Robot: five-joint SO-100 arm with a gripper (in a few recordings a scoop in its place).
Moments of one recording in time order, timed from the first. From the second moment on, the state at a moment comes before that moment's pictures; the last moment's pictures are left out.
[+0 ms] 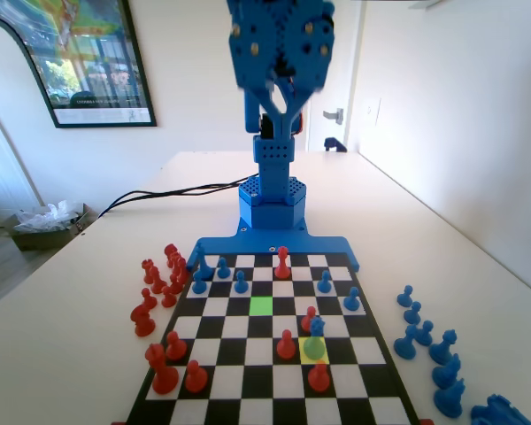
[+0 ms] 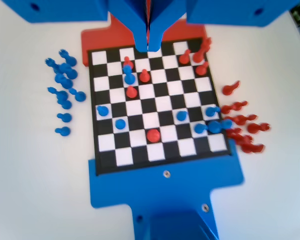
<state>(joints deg) -3.7 100.4 94.0 93.0 -78.5</state>
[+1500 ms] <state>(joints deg) -7.5 70.0 88.5 68.3 -81.1</state>
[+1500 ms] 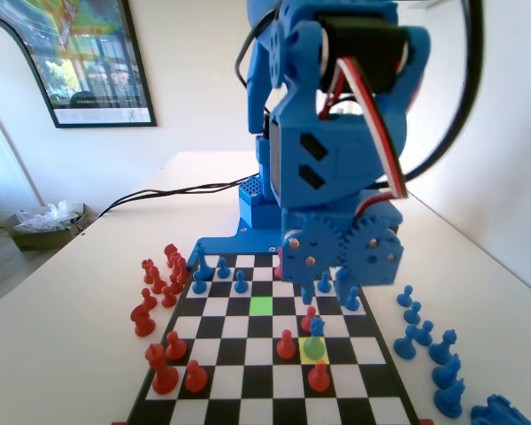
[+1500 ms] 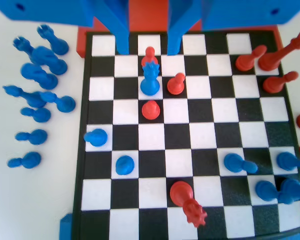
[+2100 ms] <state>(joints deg) -7.6 68.6 89.0 64.1 -81.1</state>
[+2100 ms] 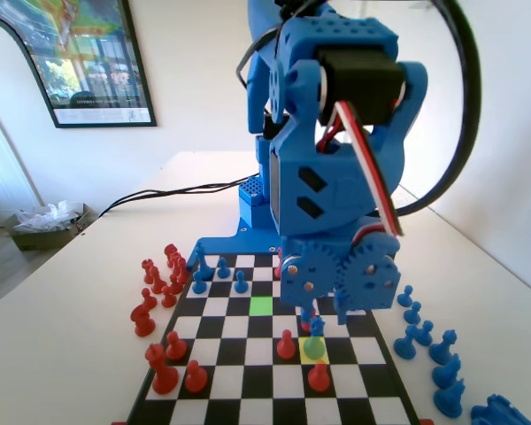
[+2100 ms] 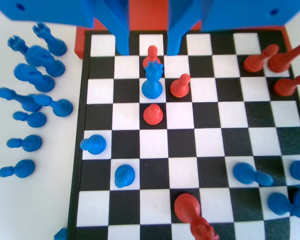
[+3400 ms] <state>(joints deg) -7.0 66.5 93.5 58.2 -82.8</state>
